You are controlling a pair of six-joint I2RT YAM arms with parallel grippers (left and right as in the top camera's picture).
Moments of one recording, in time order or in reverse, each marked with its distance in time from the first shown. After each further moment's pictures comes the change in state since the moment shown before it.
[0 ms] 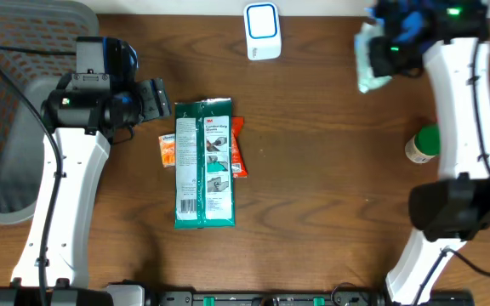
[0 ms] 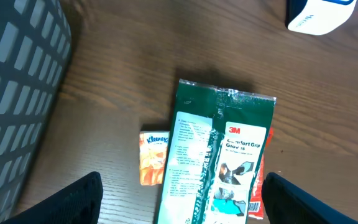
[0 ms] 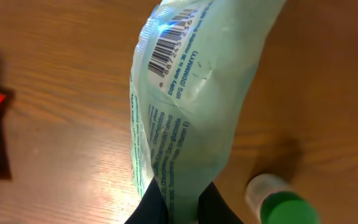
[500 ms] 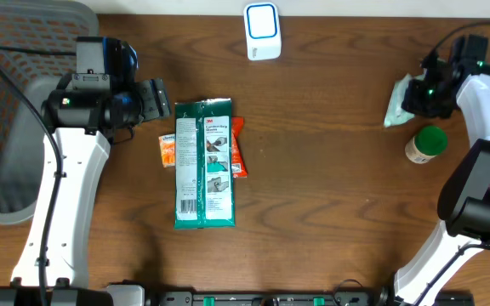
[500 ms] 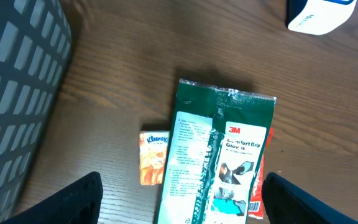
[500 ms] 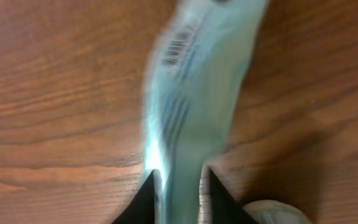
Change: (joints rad) left arm 0.000 0.000 0.000 0.000 0.000 0.000; right arm -0.301 0.031 -0.587 0.527 -0.146 0.079
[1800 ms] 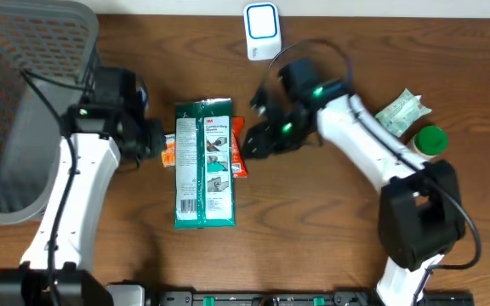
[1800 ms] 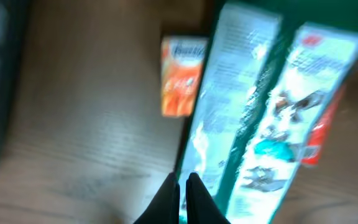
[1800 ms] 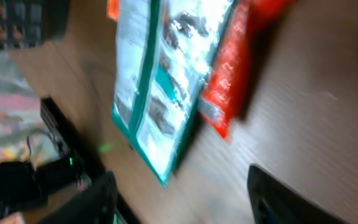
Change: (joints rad) left arm 0.000 0.002 -0.205 -0.080 0.000 0.007; right arm 0.742 -0.125 -0.148 -0.039 -0.478 0.117
